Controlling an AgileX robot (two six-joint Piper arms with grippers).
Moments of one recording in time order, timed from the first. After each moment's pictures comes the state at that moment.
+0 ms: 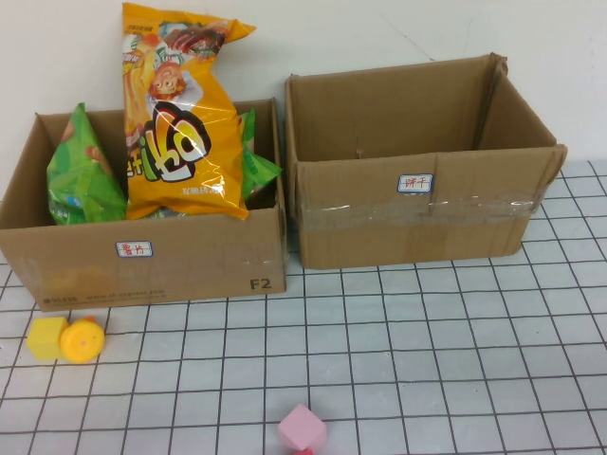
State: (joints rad) right arm 0.51 0.67 -0.48 0.03 0.77 -0.42; left arm -0.08 -0.01 0.02 -0.02 0.37 0.01
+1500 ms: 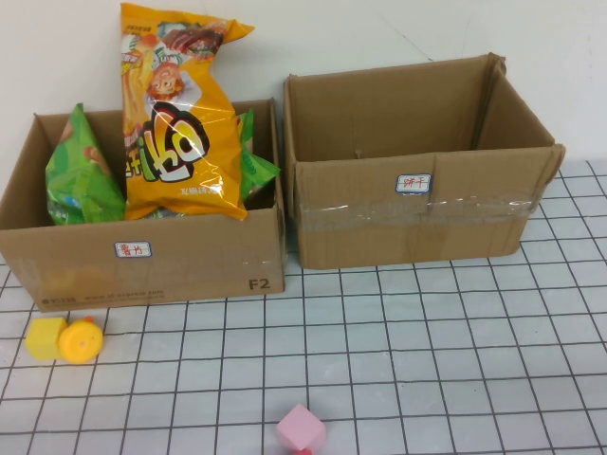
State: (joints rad) right arm 0.27 0.32 -0.23 0.02 0.41 -0.42; left arm -0.08 -0.01 0.02 -0.02 0.37 -0.06
